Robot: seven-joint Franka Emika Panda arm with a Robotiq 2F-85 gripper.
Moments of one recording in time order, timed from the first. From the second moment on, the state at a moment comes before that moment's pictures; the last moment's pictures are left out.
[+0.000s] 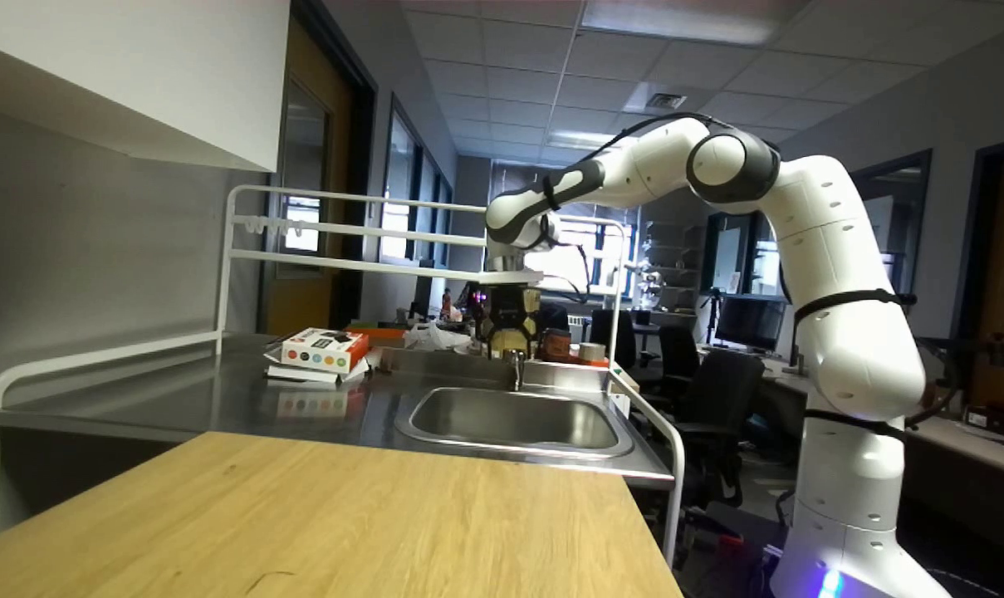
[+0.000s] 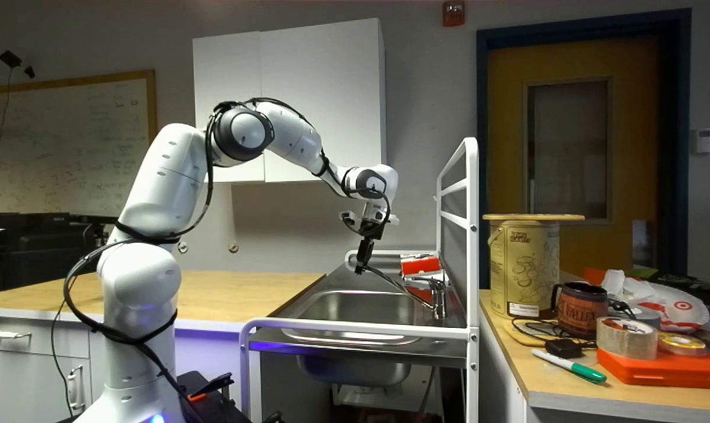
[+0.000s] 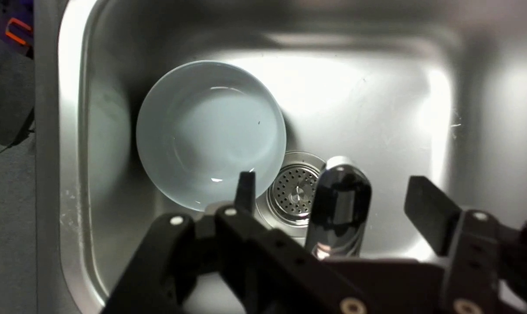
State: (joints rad) arm -0.04 0.34 -0.09 -1.65 0.14 1.72 0.84
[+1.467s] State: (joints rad) arm -0.05 0.36 -0.09 -1.64 0.16 1.69 0.84
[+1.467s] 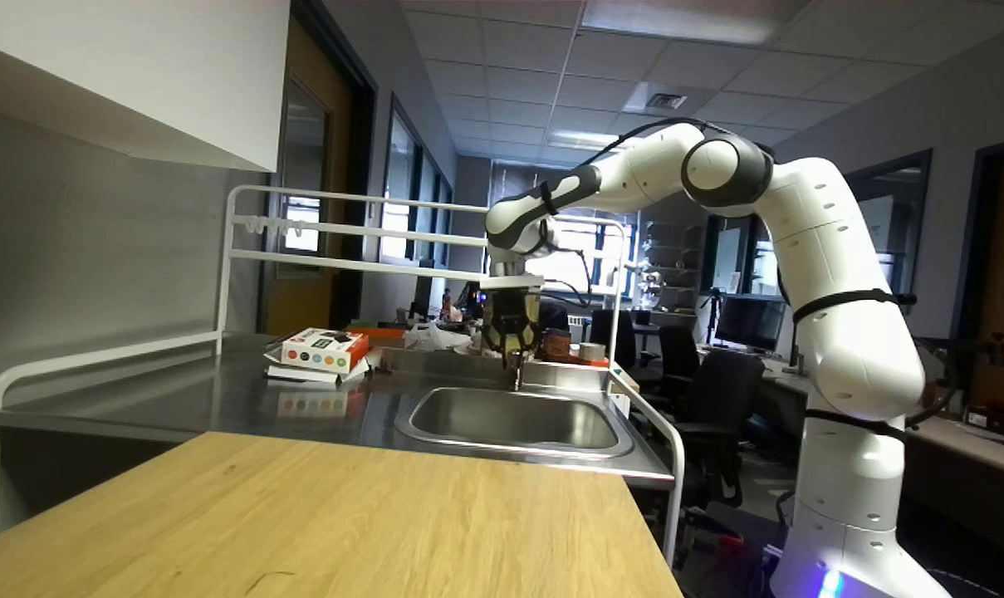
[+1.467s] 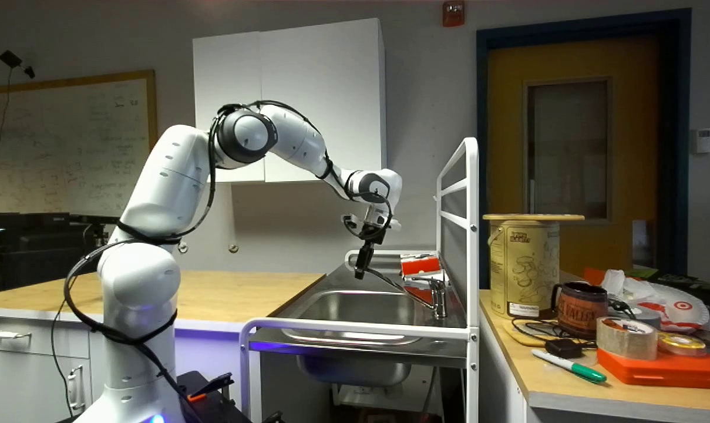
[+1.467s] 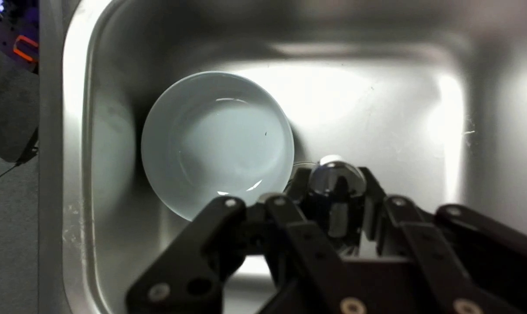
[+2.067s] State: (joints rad) arm -0.10 0.36 -0.13 -1.74 0.20 1.71 0.79
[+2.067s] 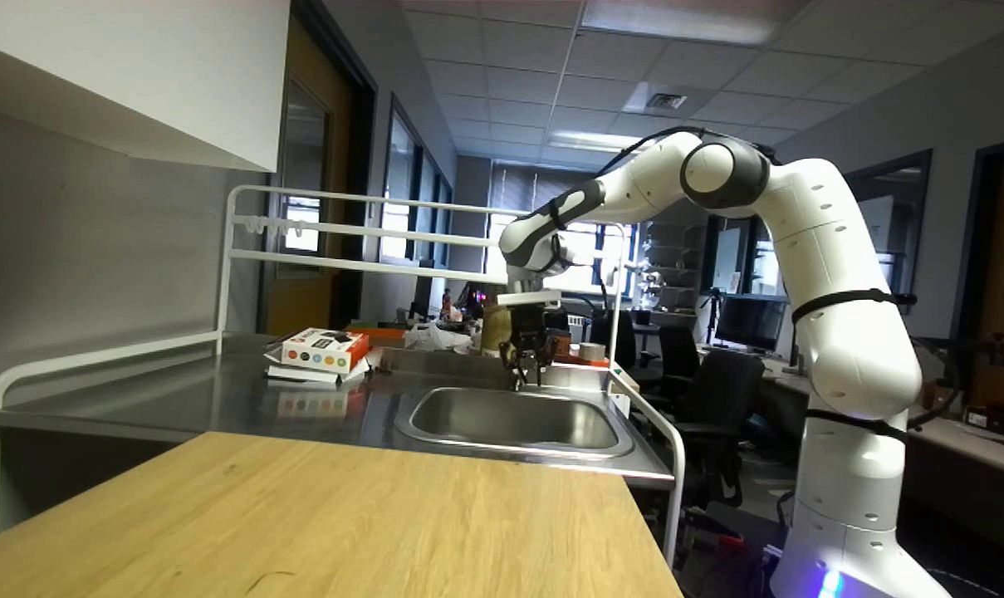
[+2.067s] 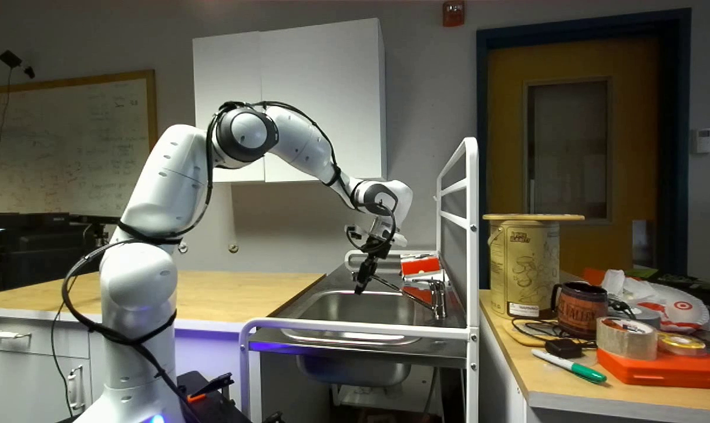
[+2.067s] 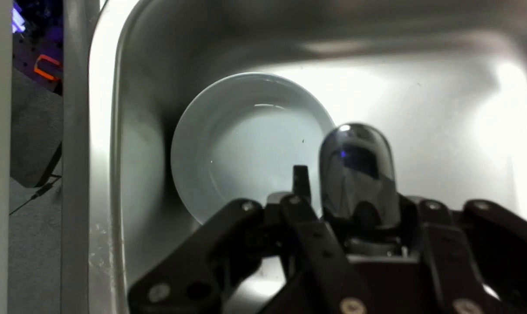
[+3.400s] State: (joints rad) arm -0.14 0.29 -0.18 -1.86 0.23 1.74 0.72
